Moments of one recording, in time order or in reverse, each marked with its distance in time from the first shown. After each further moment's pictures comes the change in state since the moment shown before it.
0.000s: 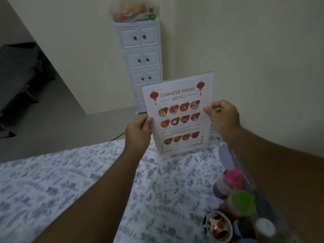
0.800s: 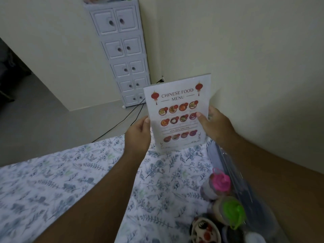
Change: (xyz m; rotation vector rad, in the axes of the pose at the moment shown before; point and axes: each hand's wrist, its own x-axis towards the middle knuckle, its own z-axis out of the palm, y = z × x) left_hand 0.018 -0.039 0.081 0.256 -0.009 -0.013; right_hand 0.024 0.074 -0.019 -0.191 -0.220 0.017
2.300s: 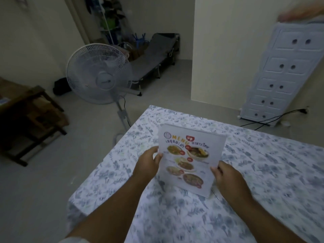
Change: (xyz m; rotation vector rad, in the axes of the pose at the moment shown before) left_hand -0.303 -0.230 -0.497 0.280 0.342 -0.367; right_hand -0.402 -0.168 0.345 -0.284 -0.484 -0.470
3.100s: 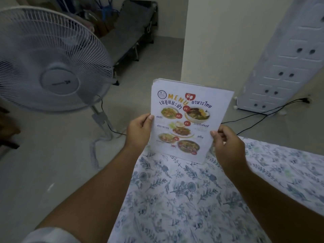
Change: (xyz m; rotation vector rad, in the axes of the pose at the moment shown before) left_hand 0.393 -0.080 -0.056 -0.567 -0.021 0.127; right_hand 0.307 -0.134 0.157 0.334 0.332 0.012
